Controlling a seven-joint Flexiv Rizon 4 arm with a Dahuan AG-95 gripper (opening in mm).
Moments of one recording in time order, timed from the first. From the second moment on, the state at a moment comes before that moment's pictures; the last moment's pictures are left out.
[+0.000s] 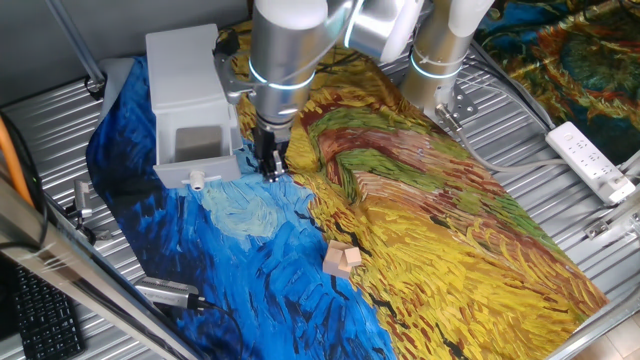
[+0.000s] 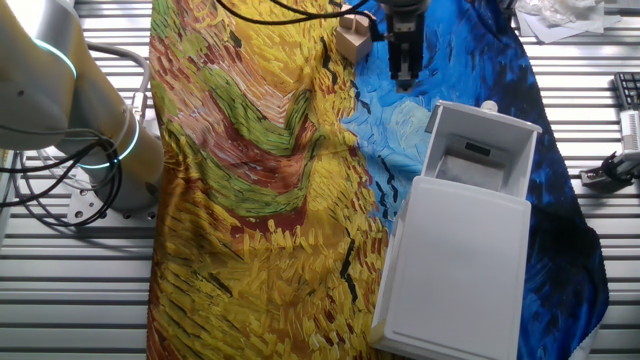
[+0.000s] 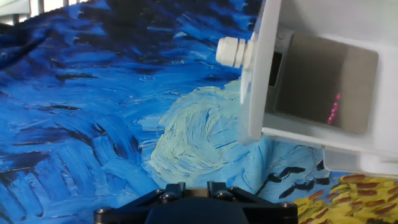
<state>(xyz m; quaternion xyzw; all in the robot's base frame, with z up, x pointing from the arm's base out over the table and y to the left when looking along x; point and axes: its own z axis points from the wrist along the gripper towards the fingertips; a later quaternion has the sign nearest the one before) 0.502 0.108 0.154 0.06 0.99 -0.01 0.09</state>
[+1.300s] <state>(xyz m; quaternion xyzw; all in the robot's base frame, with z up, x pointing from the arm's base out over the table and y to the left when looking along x) 0.489 0.128 0.119 0.07 1.00 0.01 0.01</state>
